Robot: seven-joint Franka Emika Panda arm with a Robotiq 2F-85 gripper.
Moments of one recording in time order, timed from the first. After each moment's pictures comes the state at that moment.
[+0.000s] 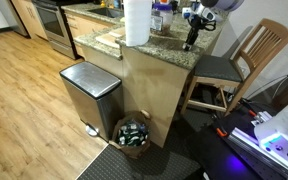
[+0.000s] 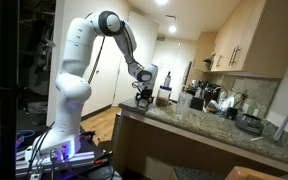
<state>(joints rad) 0.00 0.06 0.03 -2.30 0.26 2.50 2.10</state>
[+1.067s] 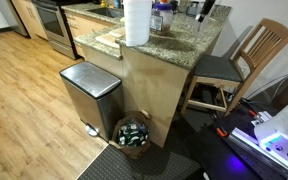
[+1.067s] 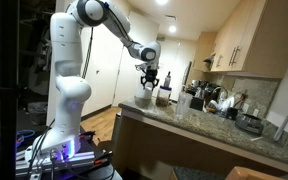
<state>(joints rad) 0.00 -0.21 -0.02 -2.21 0.10 2.22 2.30</state>
